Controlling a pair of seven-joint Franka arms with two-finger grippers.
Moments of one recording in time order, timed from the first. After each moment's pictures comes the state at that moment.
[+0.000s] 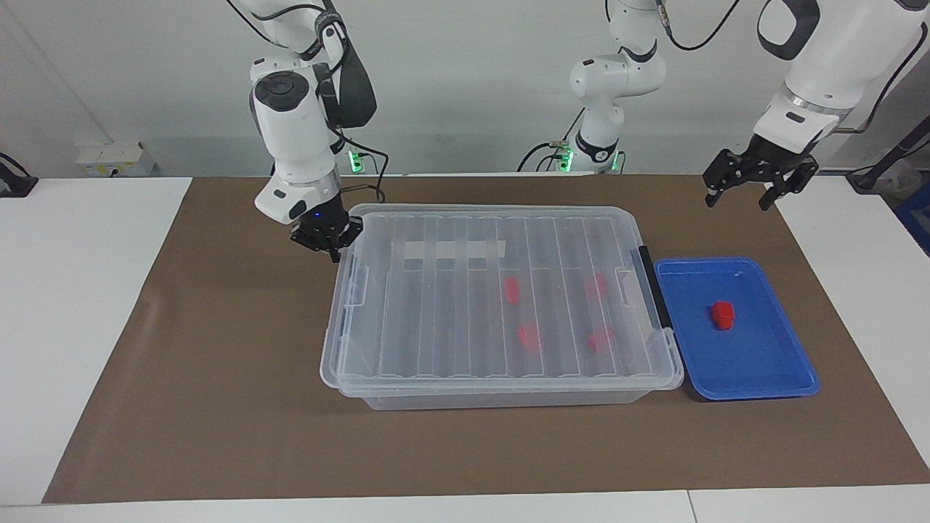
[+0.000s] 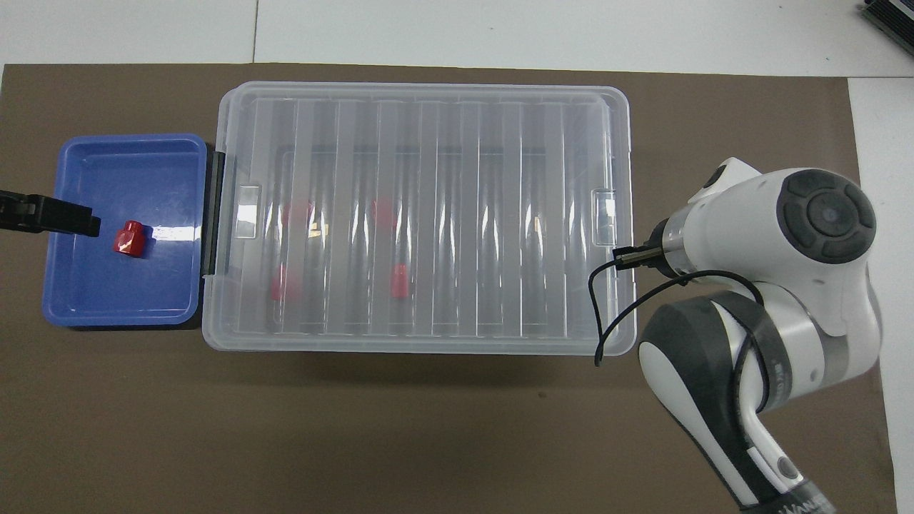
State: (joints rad) left arm 0.08 -0.04 -0.10 -1.62 -0.03 1.64 0.14; right arm 0.20 -0.01 0.06 -1.99 -0.03 2.05 0.12
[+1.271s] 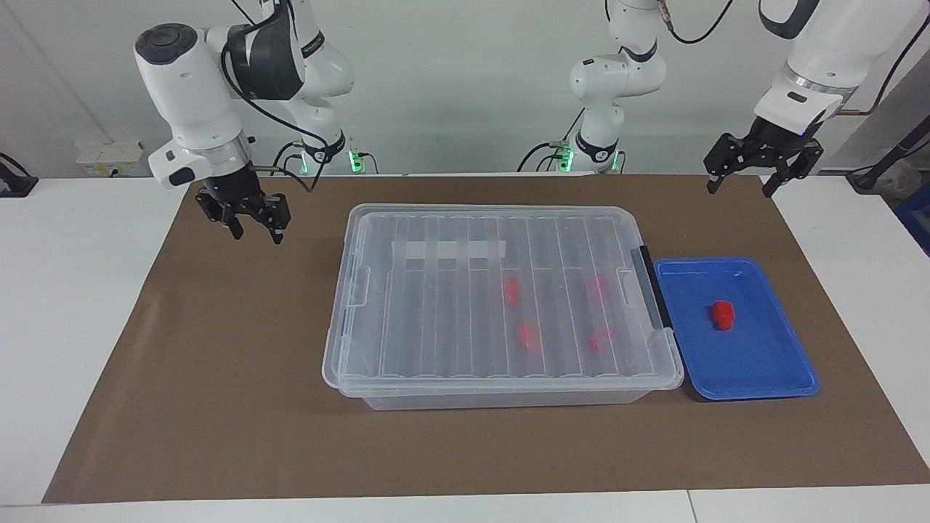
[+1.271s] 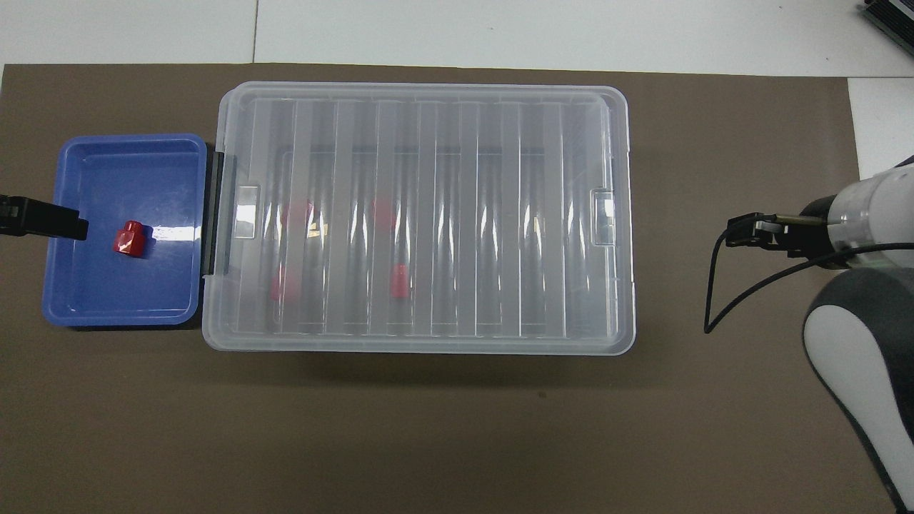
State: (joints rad) left arm 0.08 -0.04 -0.10 -1.58 -0.02 1.59 0.15; right arm -0.01 -0.09 0.04 -1.89 -0.02 1.89 0.24
